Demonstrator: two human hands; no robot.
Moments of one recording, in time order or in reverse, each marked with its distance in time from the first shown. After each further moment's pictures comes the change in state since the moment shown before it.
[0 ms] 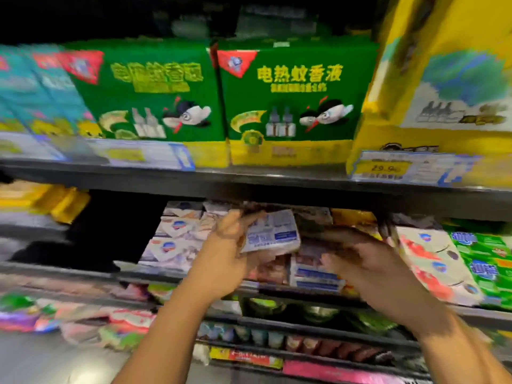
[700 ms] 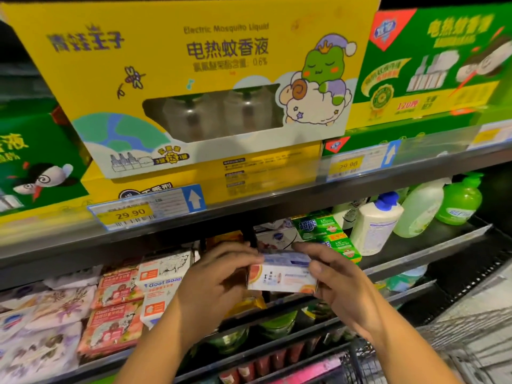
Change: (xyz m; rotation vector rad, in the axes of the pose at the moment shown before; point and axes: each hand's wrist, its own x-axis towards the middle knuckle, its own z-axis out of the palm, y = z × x) left_hand 0.051 0.128 0.140 -0.135 -0.261 0.295; right_hand -0.092 0.099 -0.110 0.906 0.273 0.036
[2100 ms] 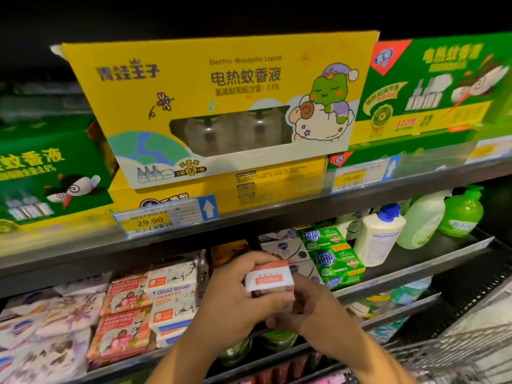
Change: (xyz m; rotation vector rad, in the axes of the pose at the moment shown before) left_hand 0.000 0.039 0.010 -0.320 0.025 -0.158; right_hand 0.000 0.016 0.039 -0.517 -0.045 -0.012
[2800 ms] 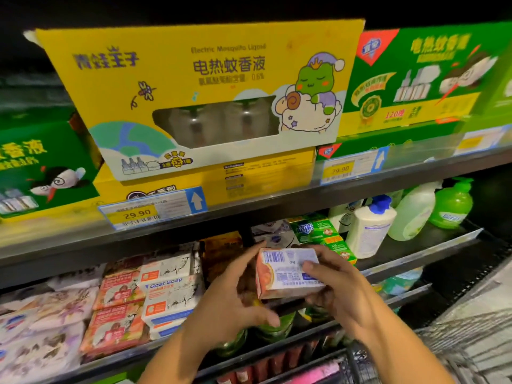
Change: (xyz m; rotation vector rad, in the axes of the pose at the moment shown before) left_hand -0.005 -0.029 0.006 -0.184 -0.222 -0.193; right_hand -0.007 -0.008 -0.037 0.592 0.172 0.155
